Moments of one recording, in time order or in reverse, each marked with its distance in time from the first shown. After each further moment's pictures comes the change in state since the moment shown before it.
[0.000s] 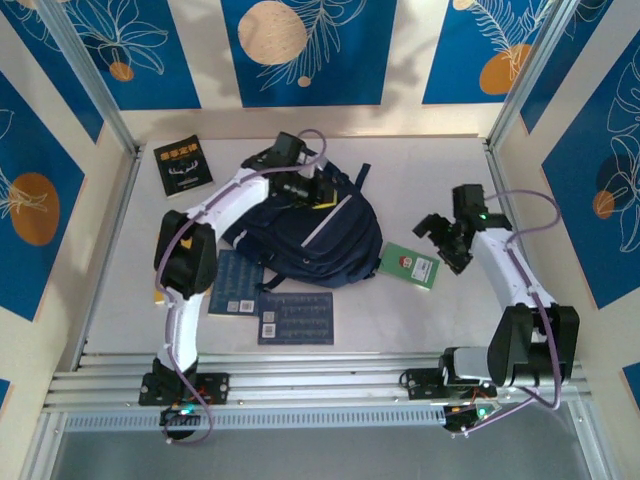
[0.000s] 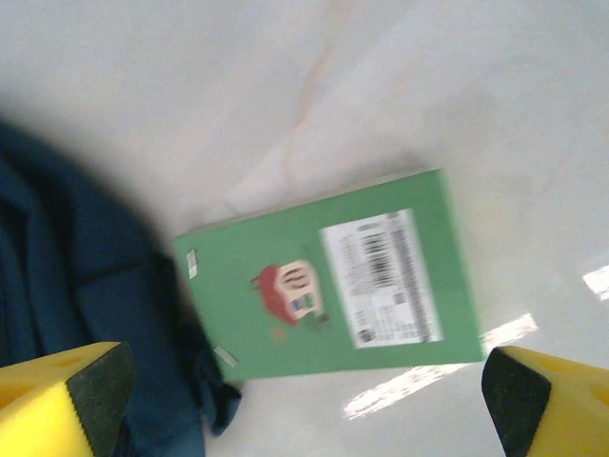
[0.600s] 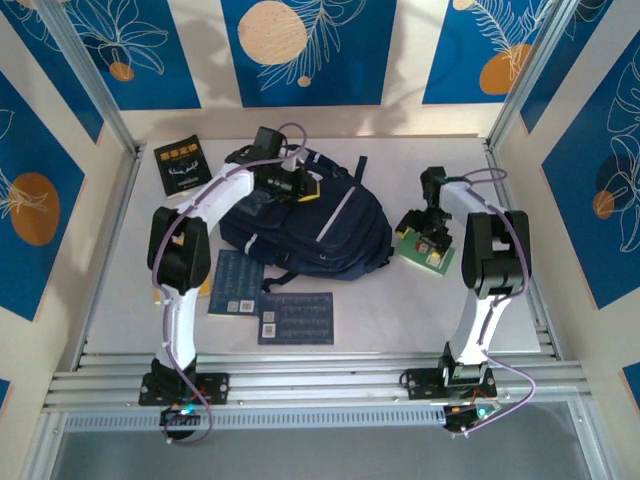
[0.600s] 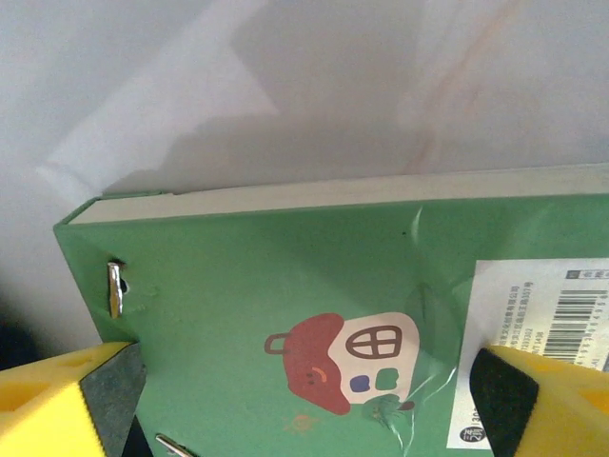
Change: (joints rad) left arm 0.134 0.007 0.000 -0.008 0.022 0.000; right arm 0.109 0.591 0.355 -0.099 0.066 -0.122
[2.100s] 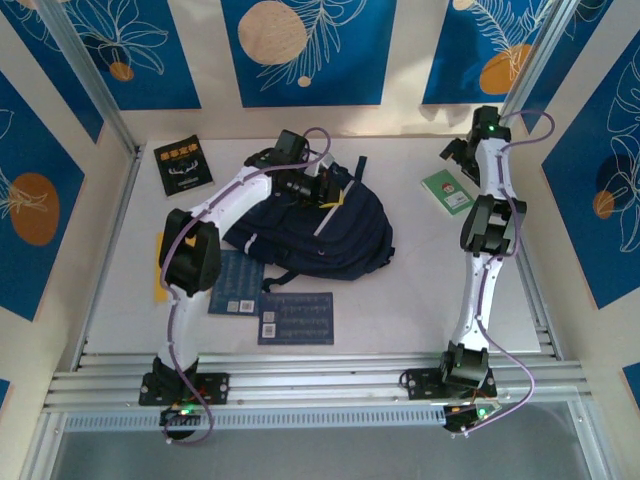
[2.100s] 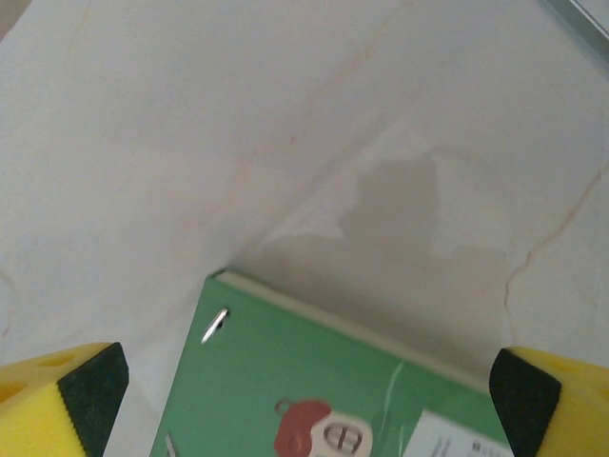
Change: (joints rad) left arm -0.113 0.034 0.059 -0.006 0.110 0.009; right arm -0.271 0.706 1.259 -0.158 0.074 -0.122
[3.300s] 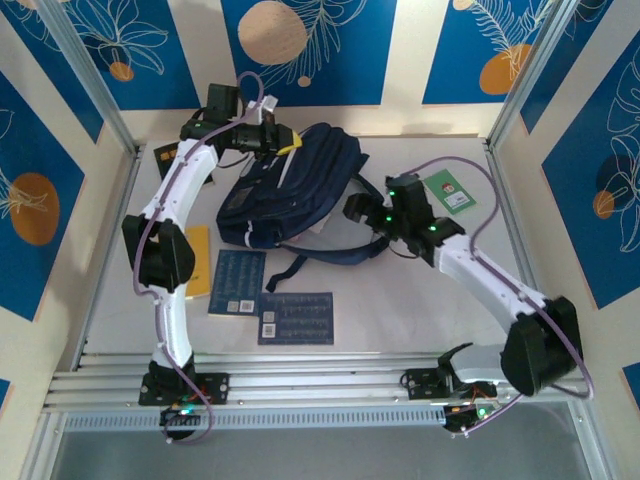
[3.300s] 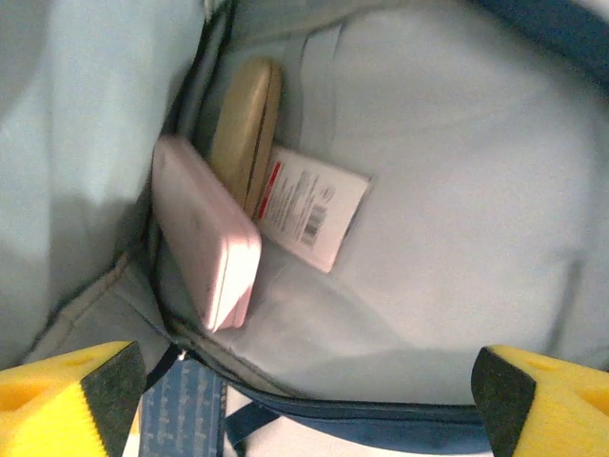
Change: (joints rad) left arm 0.246 -0.070 0.225 -0.049 0.201 -0.115; right arm 0.632 -1.332 -1.583 0.735 -0.125 0.226
